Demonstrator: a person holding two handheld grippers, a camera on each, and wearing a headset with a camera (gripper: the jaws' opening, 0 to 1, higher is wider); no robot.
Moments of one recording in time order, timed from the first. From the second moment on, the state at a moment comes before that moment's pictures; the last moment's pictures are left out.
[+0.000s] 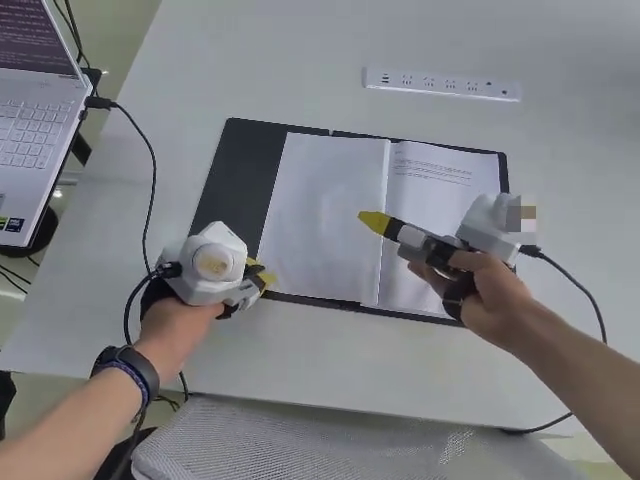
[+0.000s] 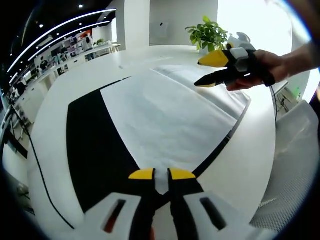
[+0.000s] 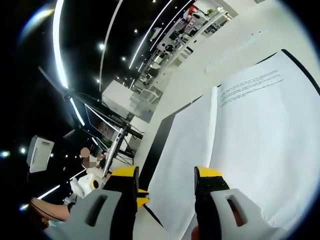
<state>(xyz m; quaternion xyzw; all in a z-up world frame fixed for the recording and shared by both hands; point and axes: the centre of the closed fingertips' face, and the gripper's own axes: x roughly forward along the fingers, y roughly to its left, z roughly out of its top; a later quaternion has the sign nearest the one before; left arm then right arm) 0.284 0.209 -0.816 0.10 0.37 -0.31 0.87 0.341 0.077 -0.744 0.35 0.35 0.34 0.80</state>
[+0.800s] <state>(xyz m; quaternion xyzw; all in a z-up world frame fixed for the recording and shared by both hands) 0.285 0.211 -0.818 0.09 0.37 -0.29 0.88 0.390 0.075 -0.764 0.28 0.33 0.34 0.84</state>
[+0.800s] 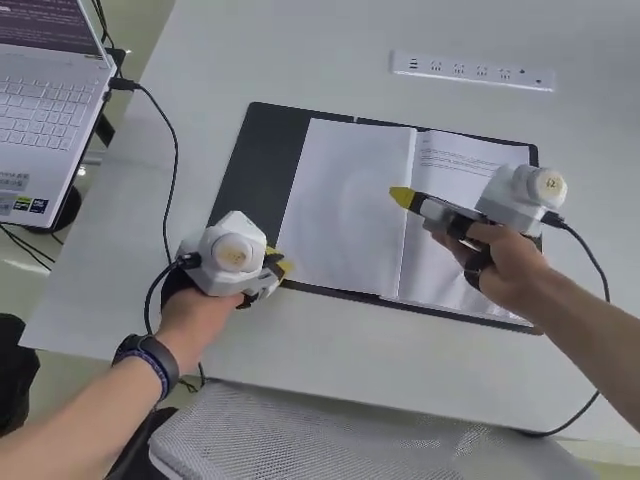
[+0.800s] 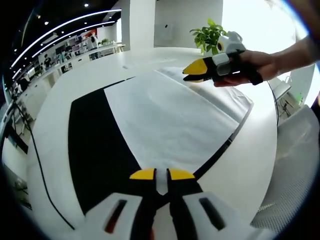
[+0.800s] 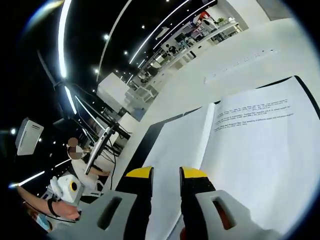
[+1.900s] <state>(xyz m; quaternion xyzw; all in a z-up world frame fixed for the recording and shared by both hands) 0.286 0.210 -0.819 0.06 0.37 -0.28 0.88 0.409 0.069 -0.780 0.35 0.33 0.30 0.82</state>
